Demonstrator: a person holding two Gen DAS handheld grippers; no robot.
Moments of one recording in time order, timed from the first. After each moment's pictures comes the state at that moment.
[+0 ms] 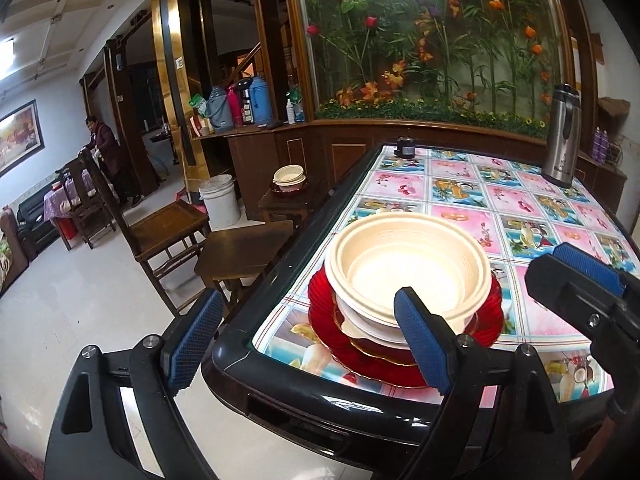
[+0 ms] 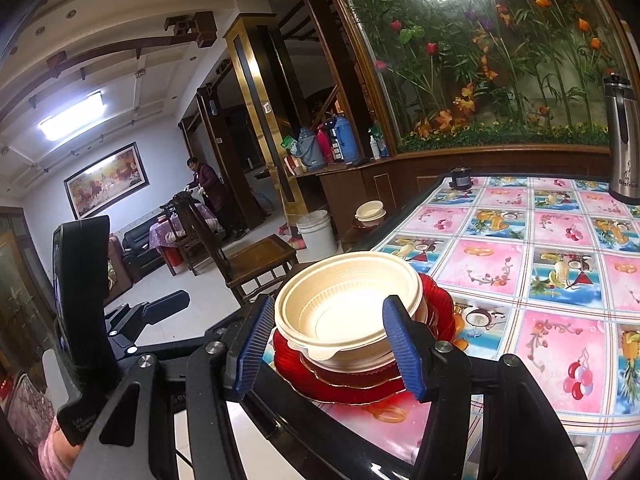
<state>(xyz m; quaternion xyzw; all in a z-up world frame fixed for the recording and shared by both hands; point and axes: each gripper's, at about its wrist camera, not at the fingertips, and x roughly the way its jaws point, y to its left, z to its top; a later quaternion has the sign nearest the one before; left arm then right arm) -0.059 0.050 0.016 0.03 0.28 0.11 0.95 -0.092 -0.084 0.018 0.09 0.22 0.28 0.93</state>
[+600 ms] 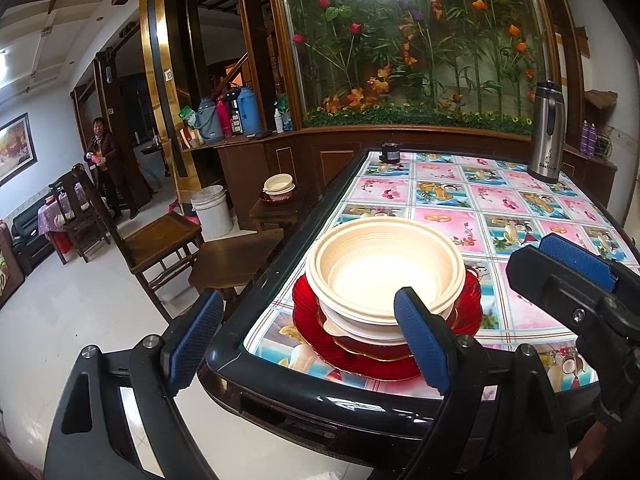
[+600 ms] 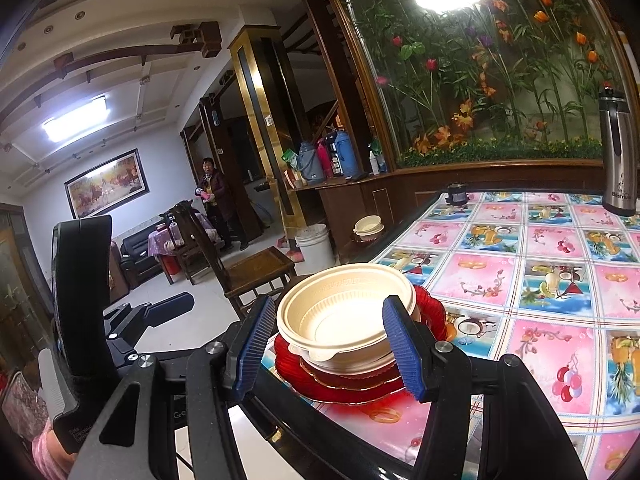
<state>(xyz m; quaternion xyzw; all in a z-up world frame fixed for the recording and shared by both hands) -0.068 0.038 0.023 0.05 0.27 0.09 0.96 -0.105 -0.094 0.026 0.09 0.20 0.27 0.94</state>
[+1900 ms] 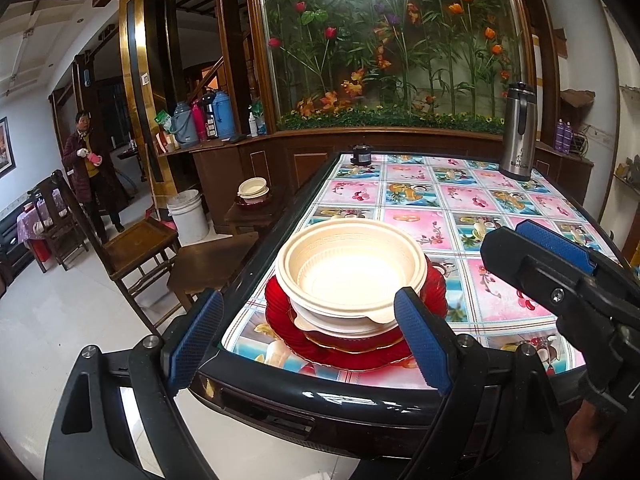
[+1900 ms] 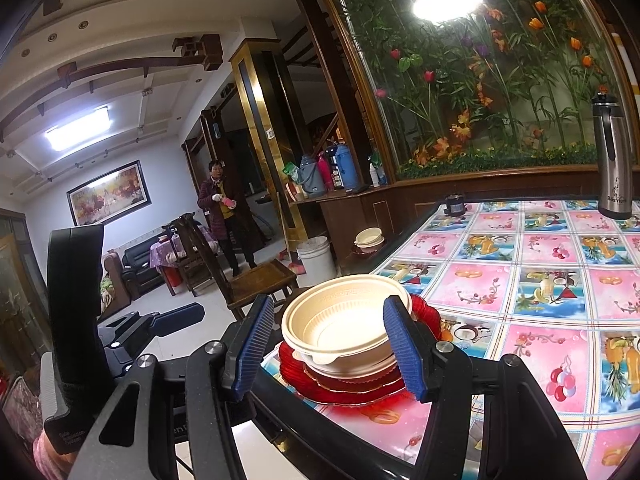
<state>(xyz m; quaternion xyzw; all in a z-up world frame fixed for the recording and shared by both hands) -0.080 0.027 0.032 0.05 0.27 0.04 0.96 -0.115 -0.102 0.031 0.10 0.17 0.27 0.94</state>
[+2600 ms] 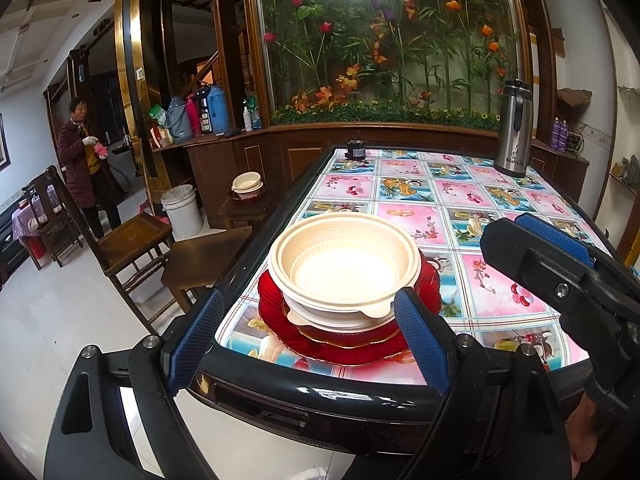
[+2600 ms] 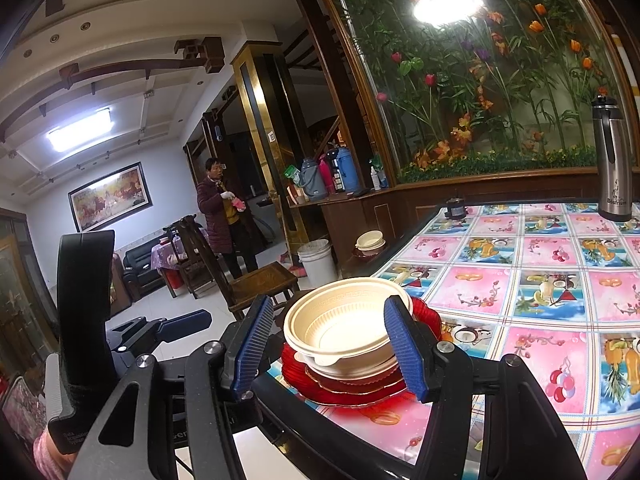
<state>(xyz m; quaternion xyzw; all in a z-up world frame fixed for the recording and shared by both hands) -0.081 0.024 0.030 0.04 0.27 0.03 0.96 -0.119 -0.104 0.032 0.10 0.17 0.27 0.94</state>
